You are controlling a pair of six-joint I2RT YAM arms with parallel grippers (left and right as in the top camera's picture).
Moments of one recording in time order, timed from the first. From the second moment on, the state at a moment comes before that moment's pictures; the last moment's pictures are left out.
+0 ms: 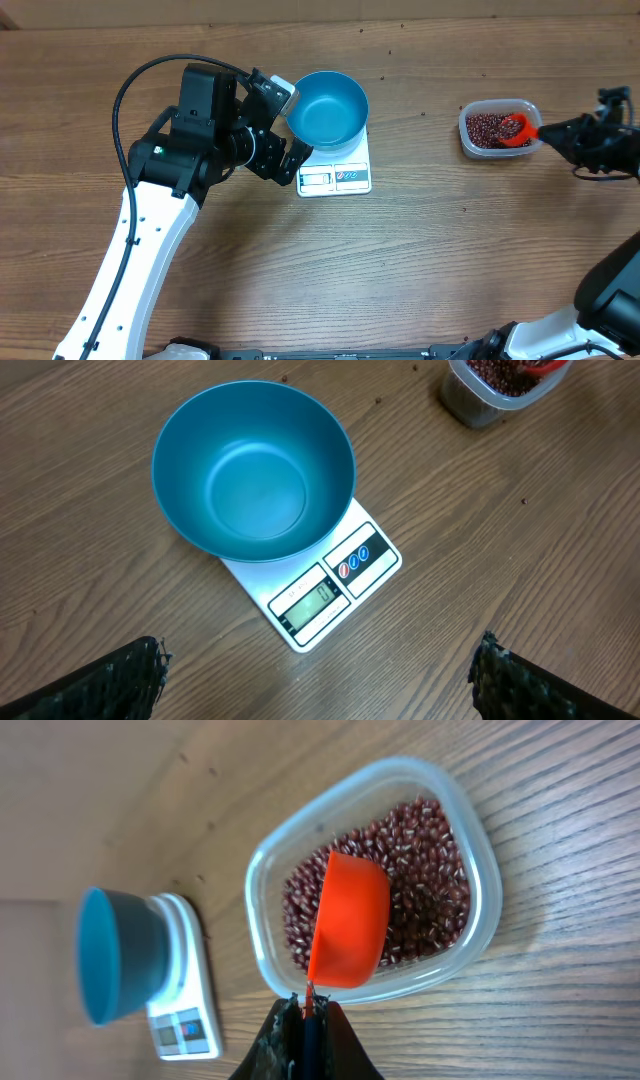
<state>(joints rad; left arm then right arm) -0.27 1.41 1.40 -0.87 0.36 0.21 -0.60 1.78 1.37 -0.83 -0.78 -0.04</state>
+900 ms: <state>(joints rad) -0.27 1.41 1.40 -0.87 0.36 0.21 -0.38 1.78 1.37 -0.77 -1.25 -0.04</state>
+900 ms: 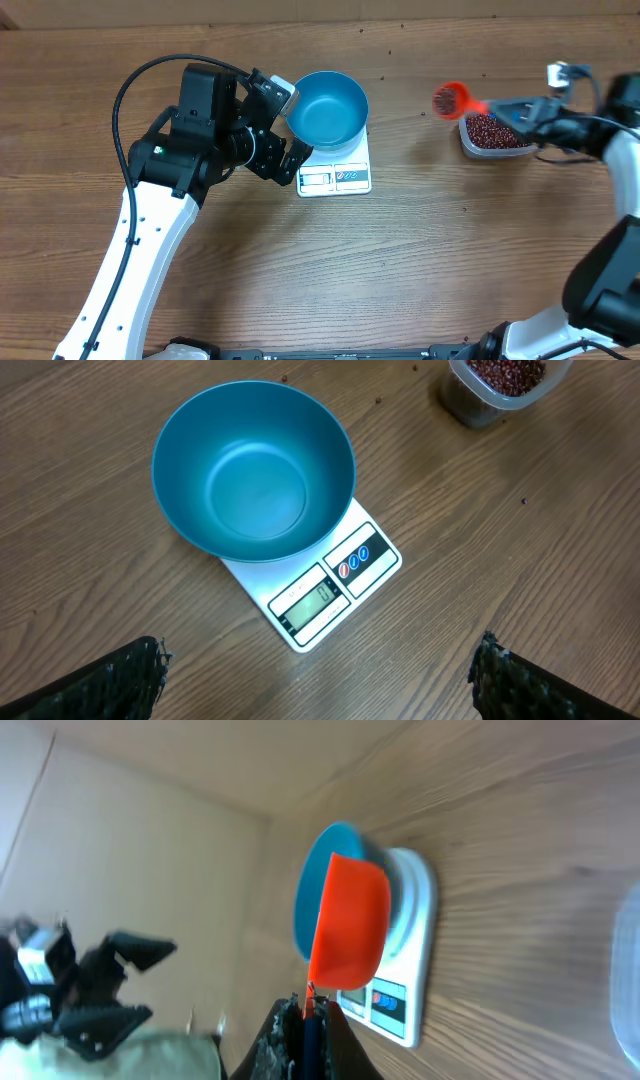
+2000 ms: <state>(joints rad) -0.27 1.41 1.40 -0.87 0.36 0.21 0.42 1.67 1.37 -0.35 -0.23 0.04</state>
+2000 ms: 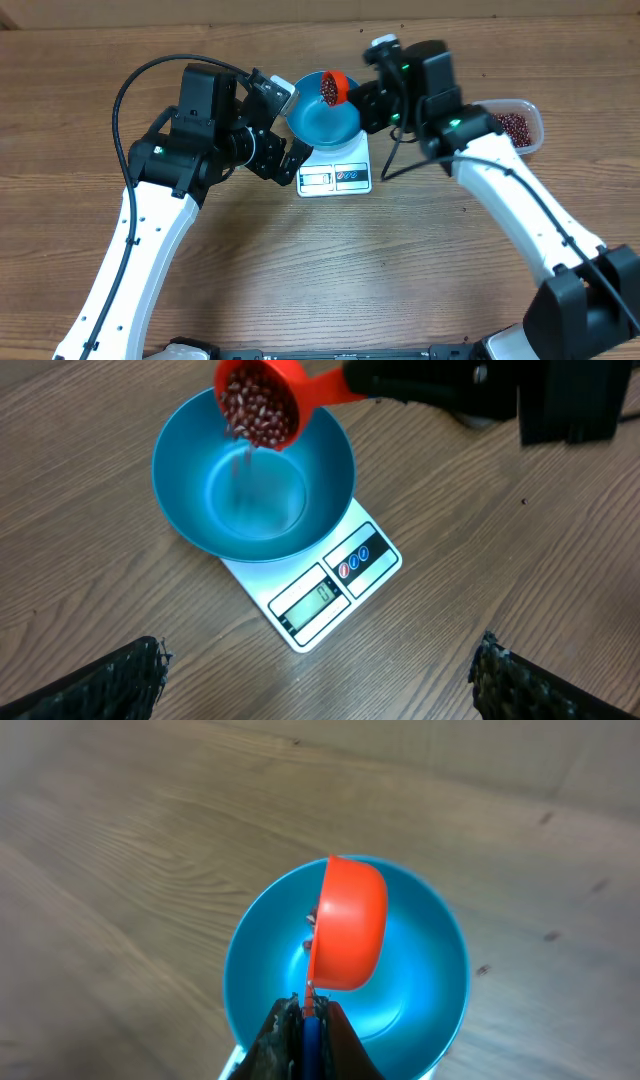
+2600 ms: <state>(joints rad) -0.27 1.41 1.40 -0.87 0.36 0.21 0.56 1.67 1.38 -0.36 0.21 -0.17</state>
